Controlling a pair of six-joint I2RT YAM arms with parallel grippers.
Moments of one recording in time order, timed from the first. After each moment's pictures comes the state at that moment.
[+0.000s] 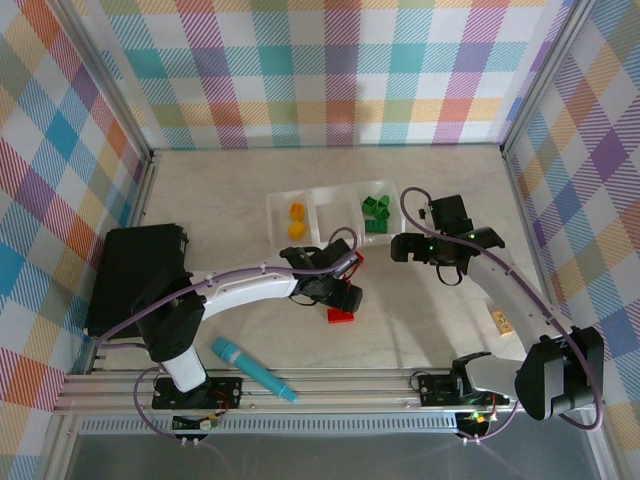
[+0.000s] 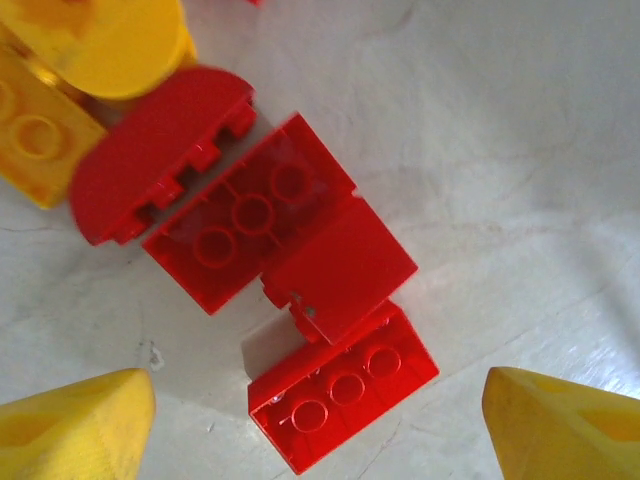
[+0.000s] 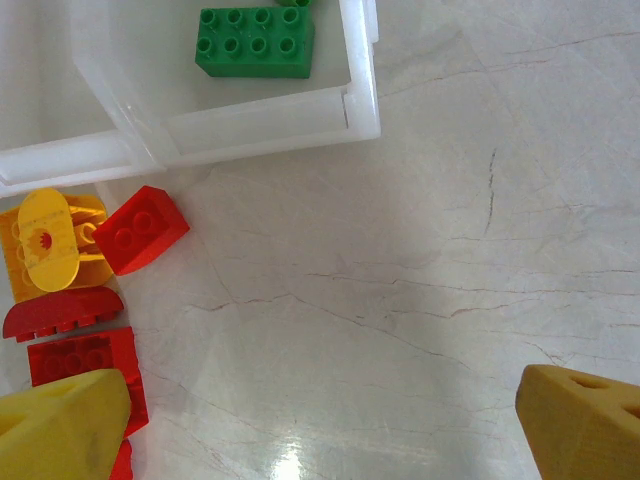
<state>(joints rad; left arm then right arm) -0.99 1.71 1.20 -0.67 -0.01 -0.52 0.29 1.22 0.96 -0.76 -0.08 0.29</state>
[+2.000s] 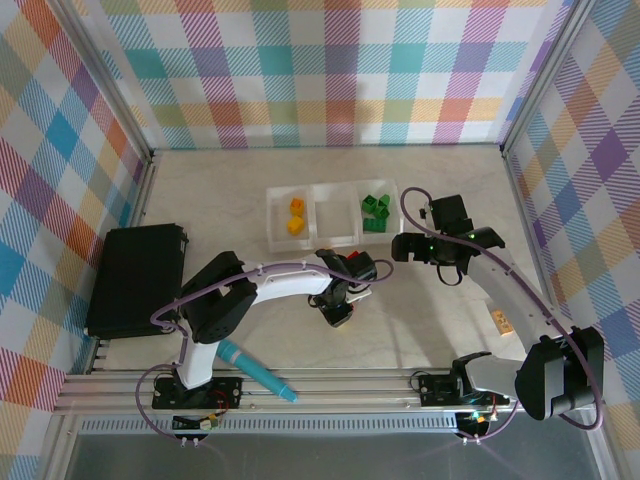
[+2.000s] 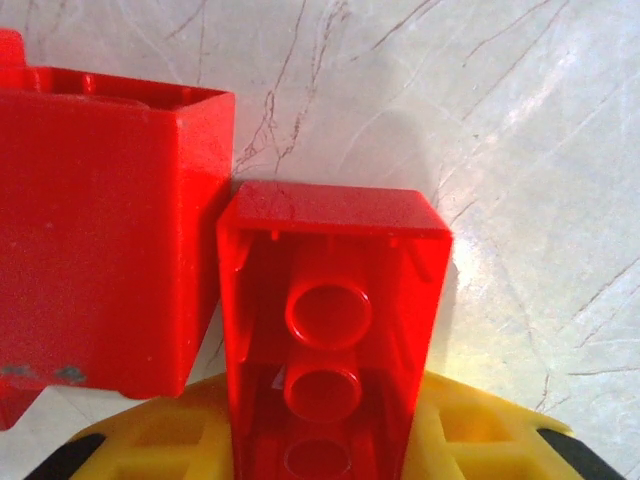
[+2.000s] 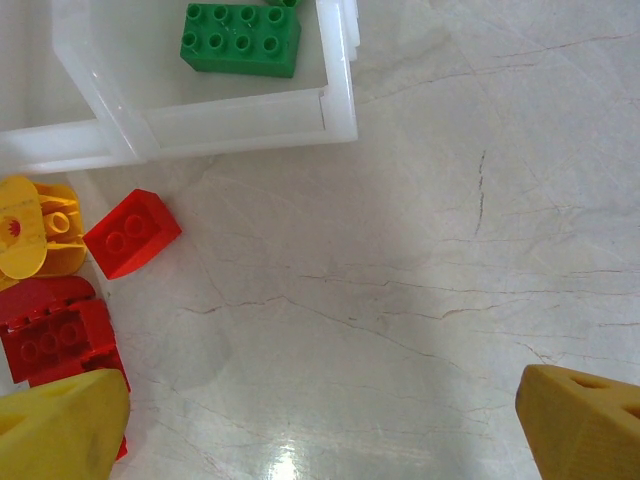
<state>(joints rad) -1.03 1.97 1.36 -0.89 0.01 -0.03 0.29 1.22 0.96 -0.76 -0.06 0.29</state>
